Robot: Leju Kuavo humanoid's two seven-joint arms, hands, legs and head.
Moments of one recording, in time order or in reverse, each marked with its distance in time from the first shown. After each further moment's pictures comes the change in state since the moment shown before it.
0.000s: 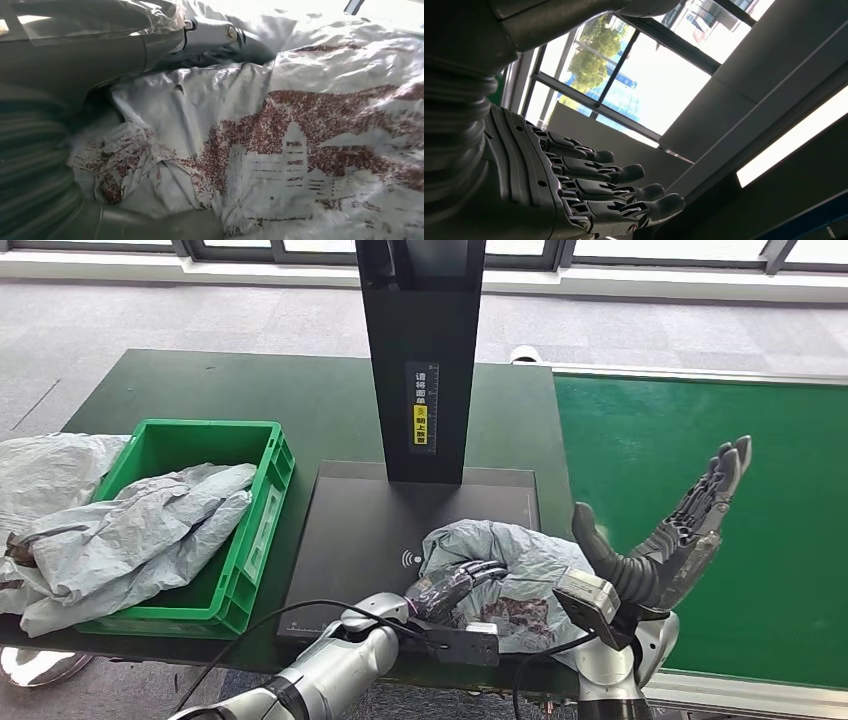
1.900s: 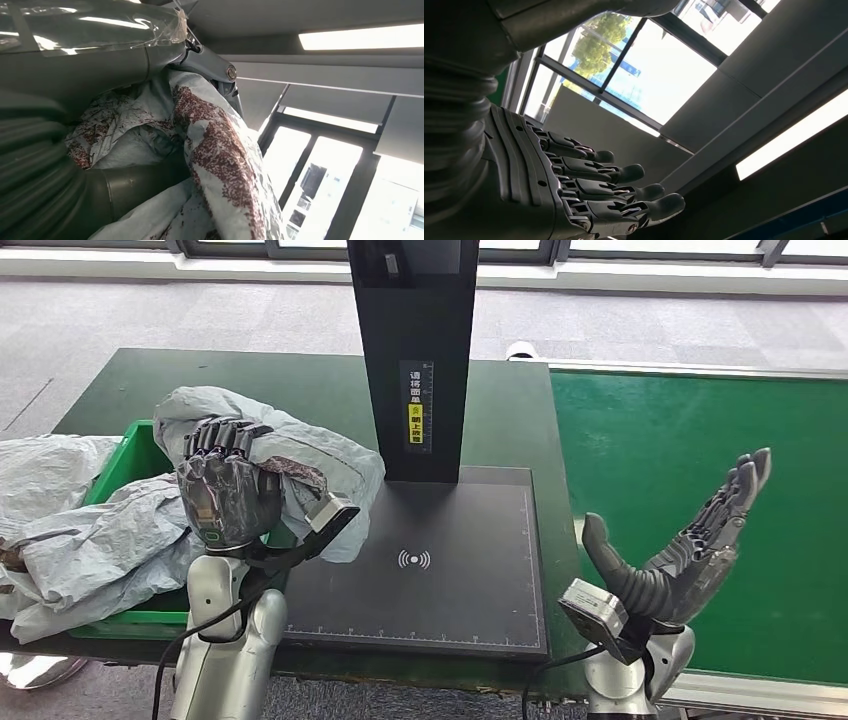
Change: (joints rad) left arm 0.307 0.086 0.439 -1.123 -0.541 0.627 0.371; right arm 0.047 0.000 -0.026 -0.059 0.043 -0.001 0.000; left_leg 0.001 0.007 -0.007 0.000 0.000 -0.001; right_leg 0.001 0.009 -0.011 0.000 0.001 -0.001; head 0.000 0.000
